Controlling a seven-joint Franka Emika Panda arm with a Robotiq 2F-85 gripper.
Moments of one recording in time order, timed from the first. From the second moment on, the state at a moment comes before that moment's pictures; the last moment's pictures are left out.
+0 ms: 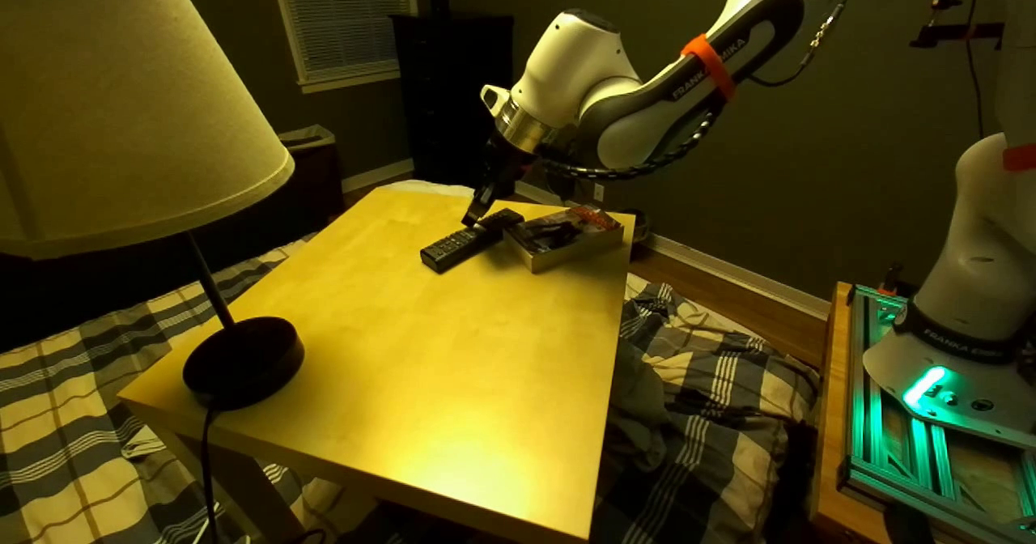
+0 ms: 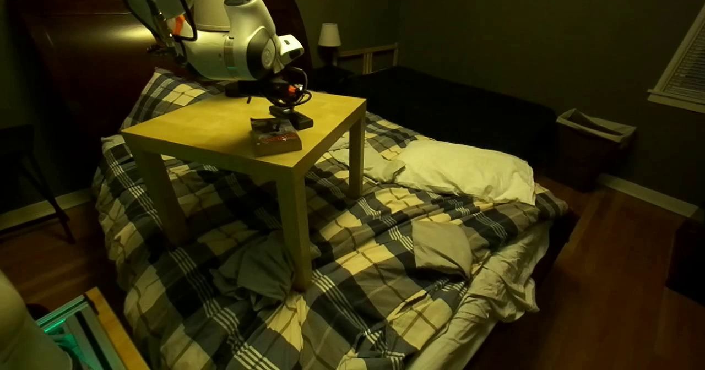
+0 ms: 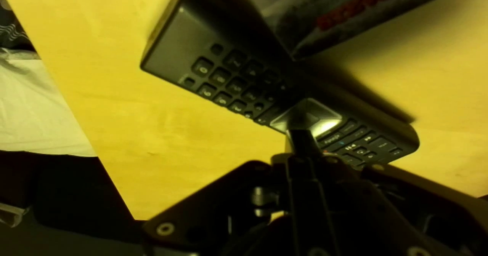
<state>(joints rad) 0.29 0.36 0.12 -1.92 -0.17 2.83 0.06</state>
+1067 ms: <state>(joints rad) 0.33 0.36 0.08 -1.91 -0.24 2.79 0.10</state>
